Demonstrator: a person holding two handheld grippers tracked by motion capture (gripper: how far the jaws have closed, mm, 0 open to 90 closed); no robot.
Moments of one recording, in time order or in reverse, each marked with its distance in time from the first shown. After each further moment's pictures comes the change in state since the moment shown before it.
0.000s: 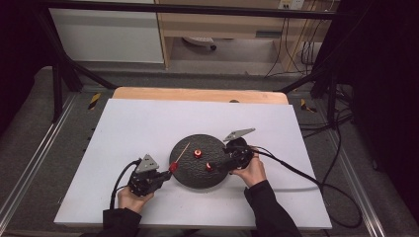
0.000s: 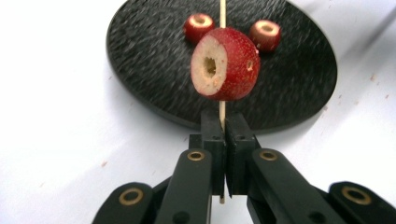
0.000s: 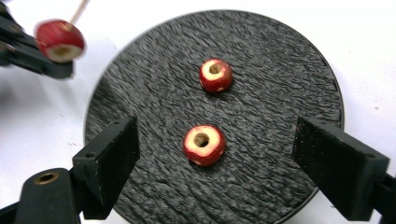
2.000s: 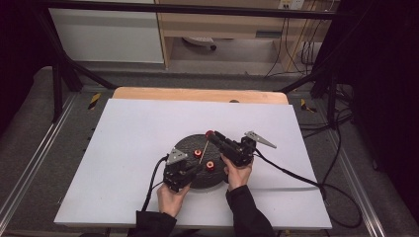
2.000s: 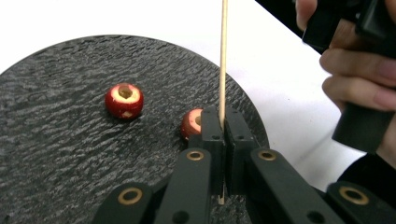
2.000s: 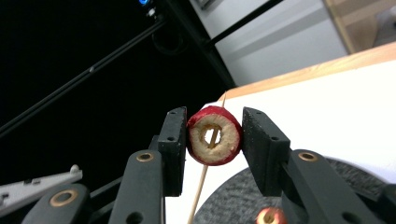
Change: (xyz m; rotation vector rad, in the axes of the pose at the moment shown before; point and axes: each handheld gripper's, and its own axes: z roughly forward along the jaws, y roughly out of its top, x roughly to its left) left arm -0.059 0.052 0.057 -0.166 -0.034 -0.262; right arm 0.005 -0.018 0.002 -0.769 0.150 0.463
